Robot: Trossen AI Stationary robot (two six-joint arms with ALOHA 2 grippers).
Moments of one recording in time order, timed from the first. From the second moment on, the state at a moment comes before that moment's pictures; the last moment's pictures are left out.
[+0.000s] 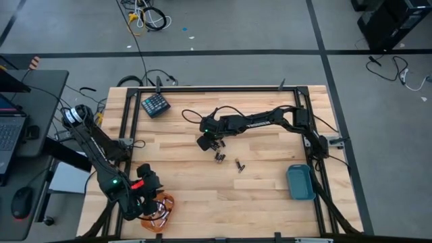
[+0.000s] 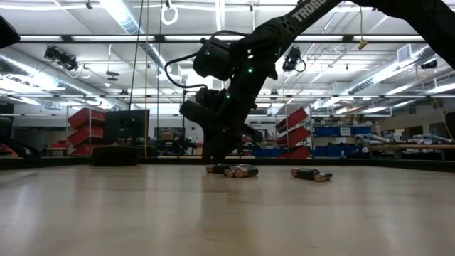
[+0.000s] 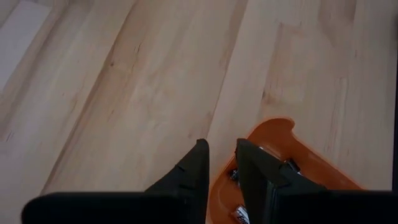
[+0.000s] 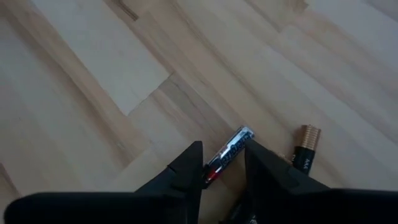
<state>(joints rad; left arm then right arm) -0.99 1.33 0.88 -0.82 -0.58 -1.23 -0.14 2.18 1.54 -0.41 0.15 0.63</state>
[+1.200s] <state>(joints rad) -0.99 1.33 0.88 -0.81 -0.68 -1.23 -0.05 2.23 1.54 -0.40 0.10 0.34</state>
